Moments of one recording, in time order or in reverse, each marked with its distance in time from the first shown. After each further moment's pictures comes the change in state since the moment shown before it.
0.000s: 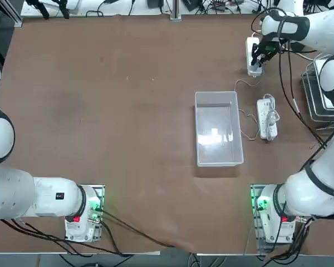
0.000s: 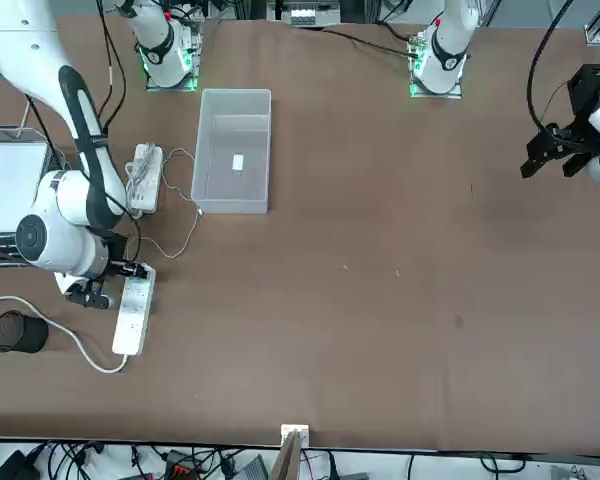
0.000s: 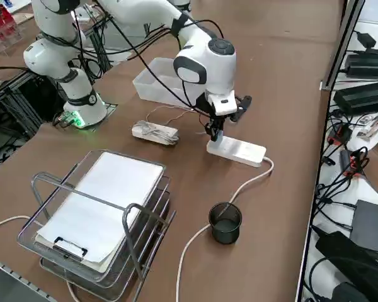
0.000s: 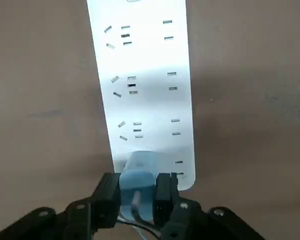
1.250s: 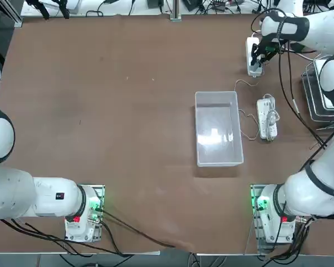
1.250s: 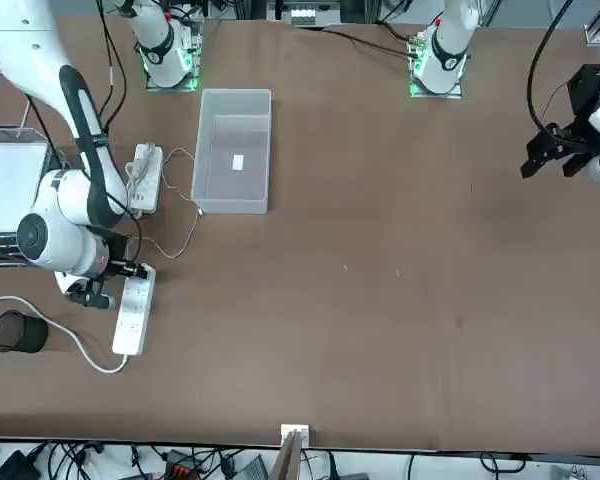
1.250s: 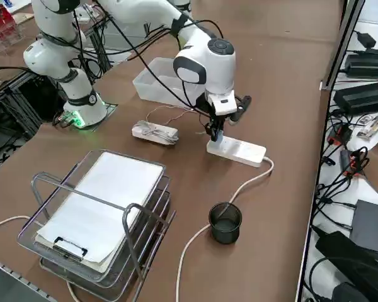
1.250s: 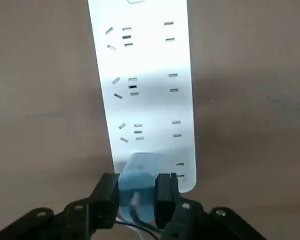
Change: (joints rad) arm 0.001 -0.001 0.000 -0.006 -0.002 0.013 0.000
